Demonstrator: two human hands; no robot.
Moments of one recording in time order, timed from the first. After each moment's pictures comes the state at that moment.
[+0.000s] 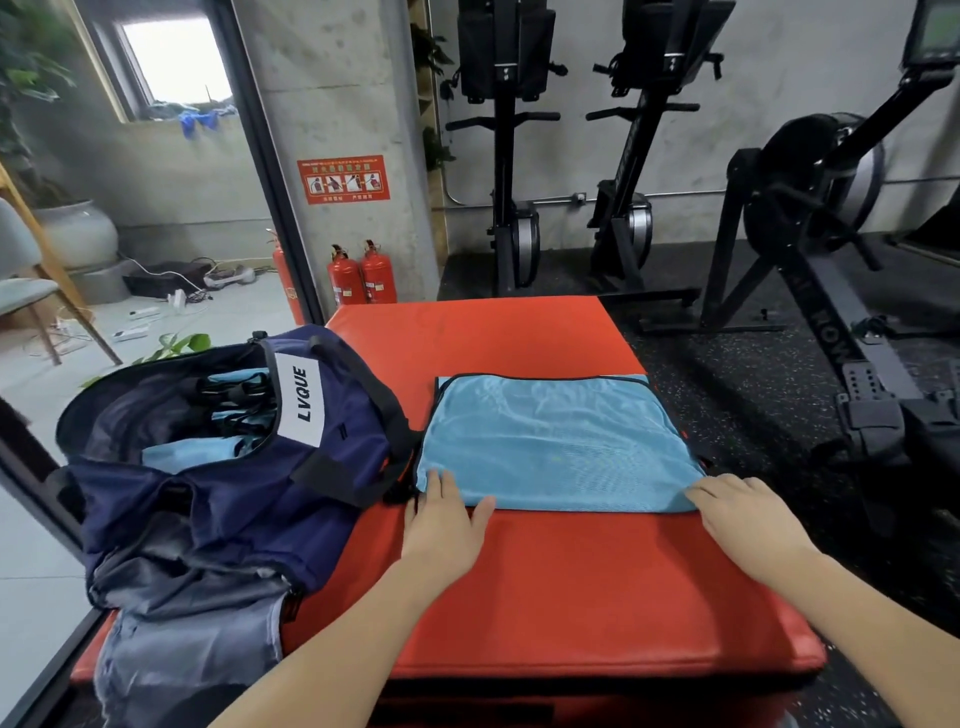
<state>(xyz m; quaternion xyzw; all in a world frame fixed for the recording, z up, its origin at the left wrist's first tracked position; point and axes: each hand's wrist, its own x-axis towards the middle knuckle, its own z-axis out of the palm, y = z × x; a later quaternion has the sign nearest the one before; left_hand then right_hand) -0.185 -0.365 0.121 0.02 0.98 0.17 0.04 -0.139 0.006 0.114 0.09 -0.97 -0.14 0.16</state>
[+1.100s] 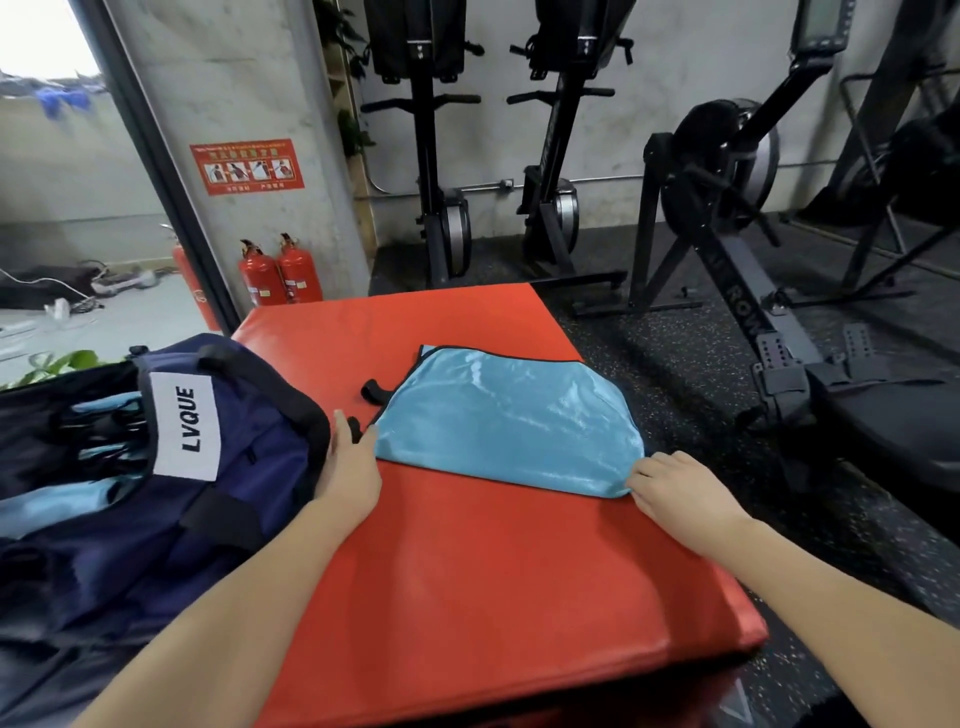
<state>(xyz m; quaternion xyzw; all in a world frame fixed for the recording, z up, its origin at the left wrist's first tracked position) -0.291 -0.387 0.133 0.04 0.99 0.13 -0.02 -0.154 0.011 0.113 0.13 -0.97 -0.13 0.19</state>
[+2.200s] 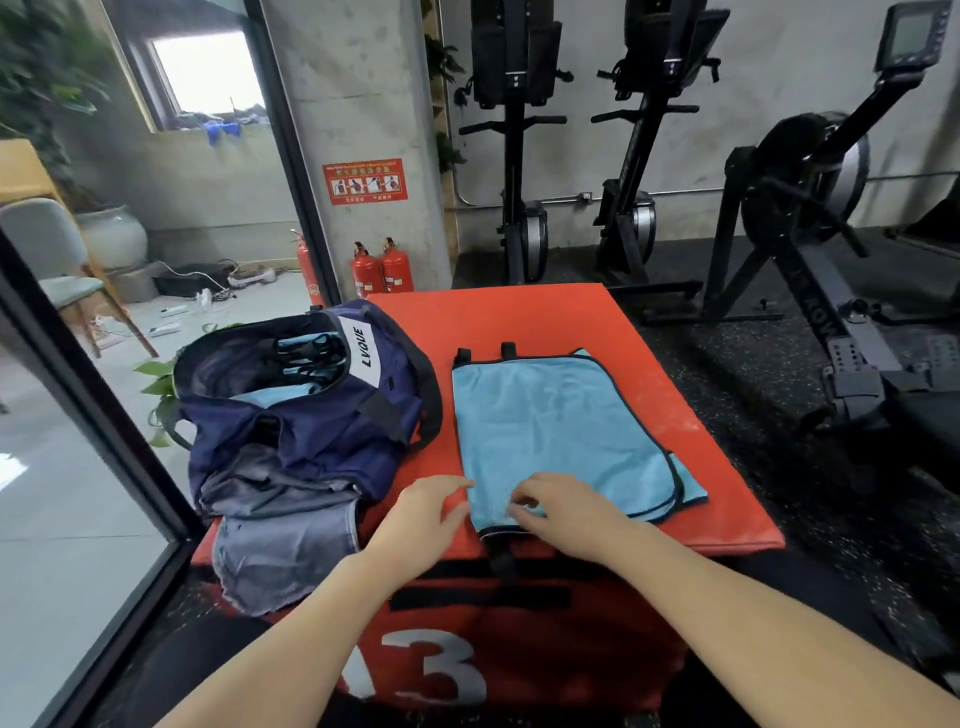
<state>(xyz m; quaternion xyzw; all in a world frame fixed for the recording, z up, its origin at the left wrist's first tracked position) -0.069 -0.454 0.146 0.19 0.94 0.29 -0.06 -0.061 -0.225 0.151 0.20 -0.96 0.20 0.02</state>
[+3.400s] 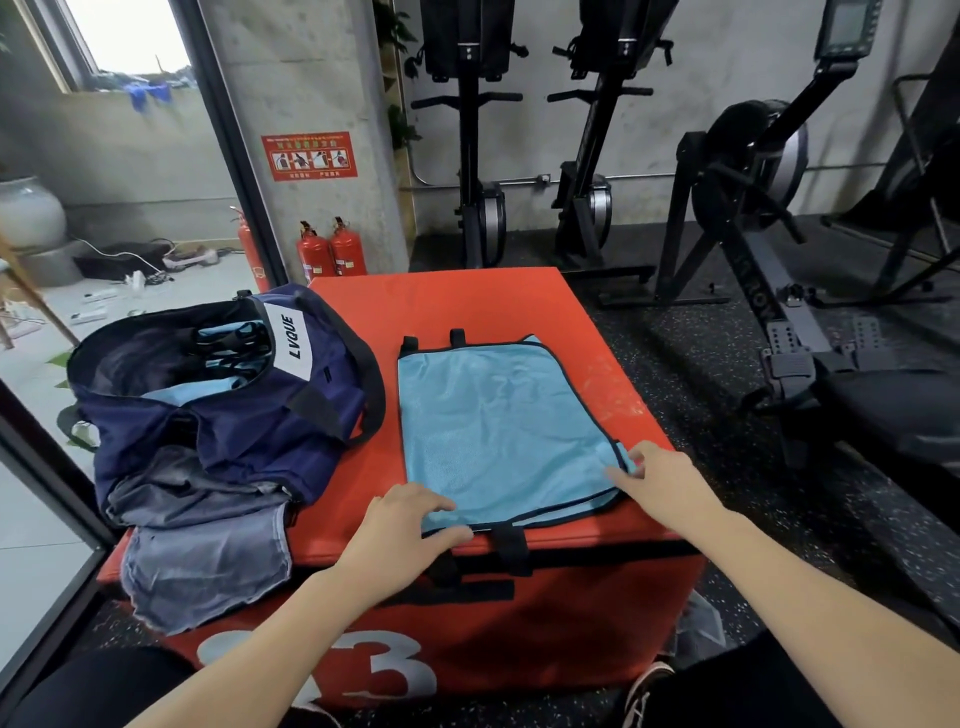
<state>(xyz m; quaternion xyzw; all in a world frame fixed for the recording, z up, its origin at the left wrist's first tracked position) -0.064 -0.415 0.128 0.22 0.93 0.28 -0.04 -0.053 -0.060 0.135 -0.13 -0.96 0.23 0.05</state>
